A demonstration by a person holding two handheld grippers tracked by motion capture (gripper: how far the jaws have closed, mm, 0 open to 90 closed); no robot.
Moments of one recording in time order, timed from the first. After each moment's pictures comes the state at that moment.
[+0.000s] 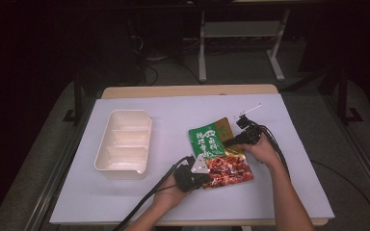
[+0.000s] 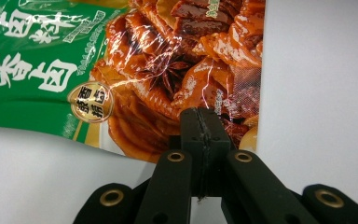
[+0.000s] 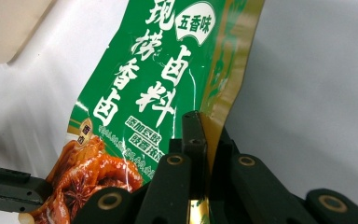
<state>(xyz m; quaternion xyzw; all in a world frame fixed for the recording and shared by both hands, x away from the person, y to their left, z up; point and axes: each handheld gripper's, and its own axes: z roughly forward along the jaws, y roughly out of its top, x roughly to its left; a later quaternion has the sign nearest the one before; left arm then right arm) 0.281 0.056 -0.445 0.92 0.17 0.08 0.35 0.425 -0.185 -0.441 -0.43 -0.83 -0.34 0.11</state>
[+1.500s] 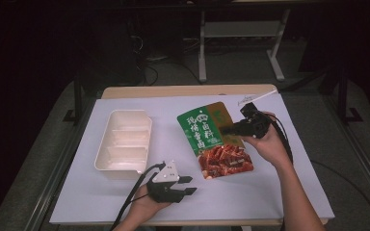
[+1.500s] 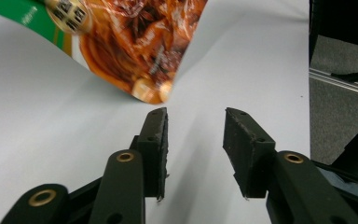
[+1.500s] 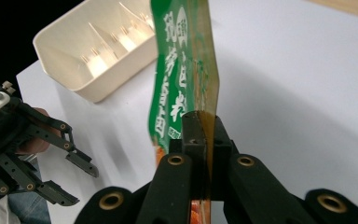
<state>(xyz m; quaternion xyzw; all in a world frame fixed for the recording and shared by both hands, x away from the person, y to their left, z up) 0.249 0.129 -0.430 0.87 0.18 0.05 0.46 0.369 -0.168 -0.327 -0.35 -0.83 -0.43 0.01</state>
